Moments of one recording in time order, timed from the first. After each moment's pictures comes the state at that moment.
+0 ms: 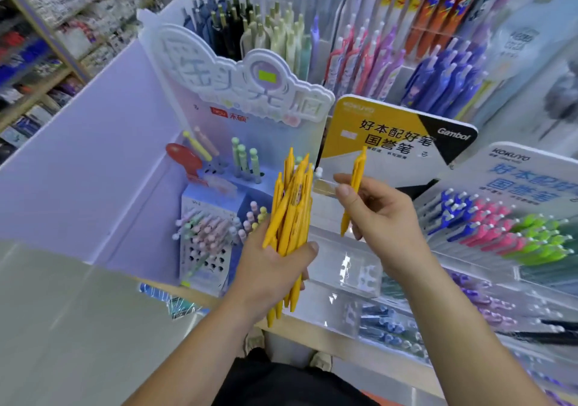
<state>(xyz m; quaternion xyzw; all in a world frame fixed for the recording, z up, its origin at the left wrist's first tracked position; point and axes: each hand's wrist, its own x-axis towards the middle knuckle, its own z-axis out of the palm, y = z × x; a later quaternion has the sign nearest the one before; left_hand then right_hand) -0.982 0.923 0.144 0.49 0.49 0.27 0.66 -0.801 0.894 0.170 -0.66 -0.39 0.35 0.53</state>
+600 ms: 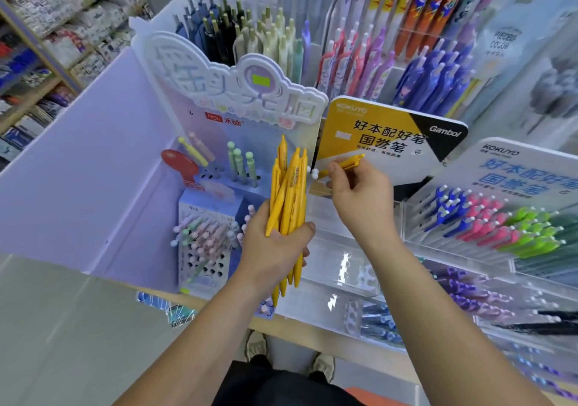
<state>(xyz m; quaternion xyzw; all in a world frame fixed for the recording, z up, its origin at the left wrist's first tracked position) -0.967 0.945 0.139 0.50 0.49 0.29 0.65 -0.802 0.939 0.148 -0.76 -0.40 0.16 0.48</state>
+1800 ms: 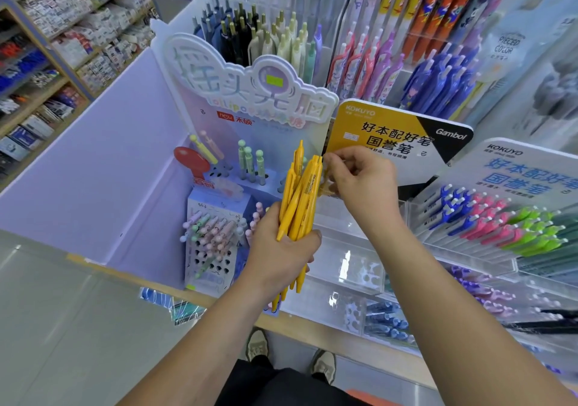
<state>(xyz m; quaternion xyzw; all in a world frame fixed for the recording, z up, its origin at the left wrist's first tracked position) -0.978 0.938 0.140 0.54 0.47 0.27 0.64 -0.801 0.956 0.153 -0.73 -0.43 0.17 0.49</state>
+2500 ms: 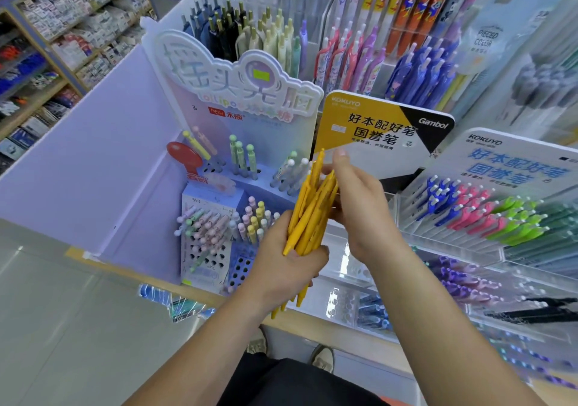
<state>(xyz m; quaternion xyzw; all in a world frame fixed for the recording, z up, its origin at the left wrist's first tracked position) -0.975 0.908 0.145 0.59 0.44 0.23 0.64 -0.836 0.908 0.191 -0.68 -0.22 0.43 0.55</state>
